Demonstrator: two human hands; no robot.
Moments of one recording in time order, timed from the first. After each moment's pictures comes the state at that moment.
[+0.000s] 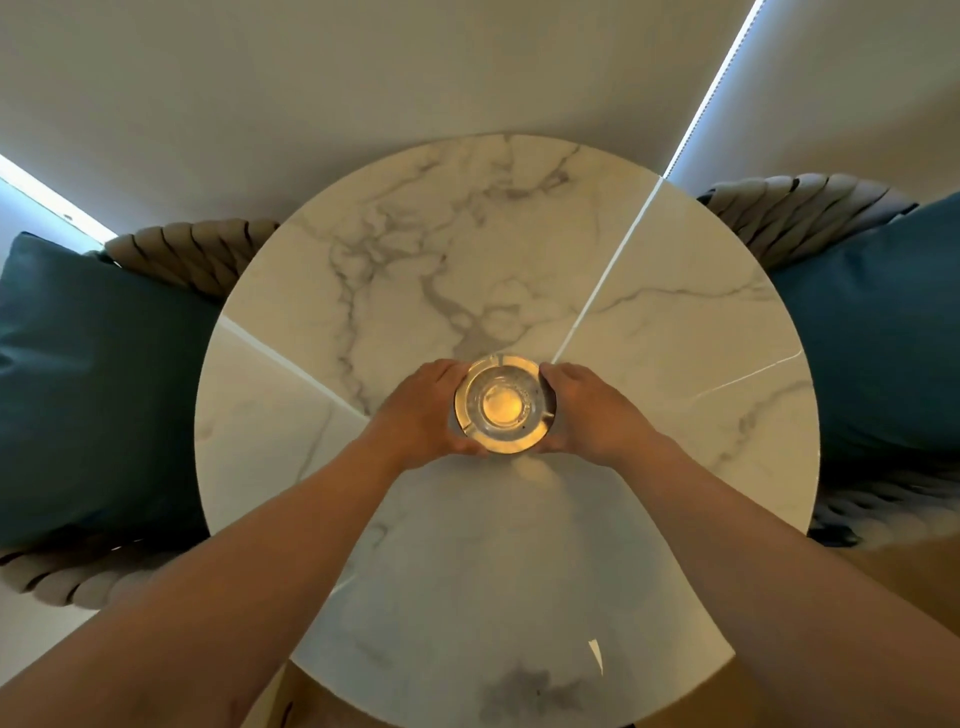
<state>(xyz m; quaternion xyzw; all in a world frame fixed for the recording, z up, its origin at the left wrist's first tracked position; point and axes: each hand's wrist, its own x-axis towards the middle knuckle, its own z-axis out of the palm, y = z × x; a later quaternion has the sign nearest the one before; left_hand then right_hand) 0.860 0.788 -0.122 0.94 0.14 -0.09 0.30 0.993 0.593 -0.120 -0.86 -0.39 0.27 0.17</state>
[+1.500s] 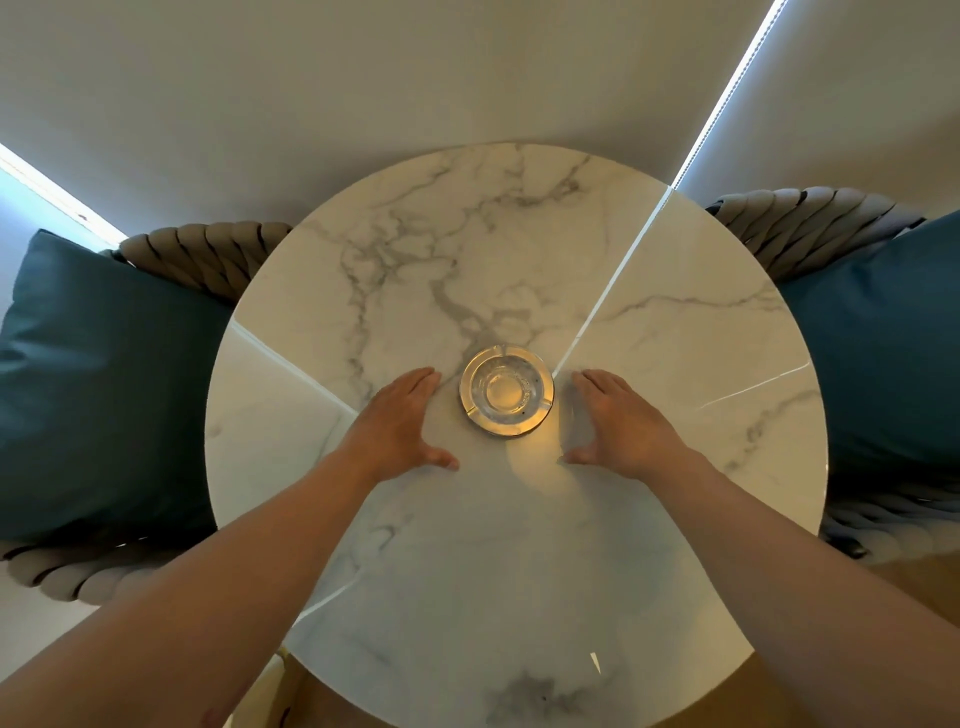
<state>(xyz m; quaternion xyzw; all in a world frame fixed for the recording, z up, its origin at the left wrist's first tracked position) 0.831 0.815 -0.136 0.94 0.19 -0.13 0.26 0.997 0.569 -0.121 -0.88 -0.40 0.23 0.09</state>
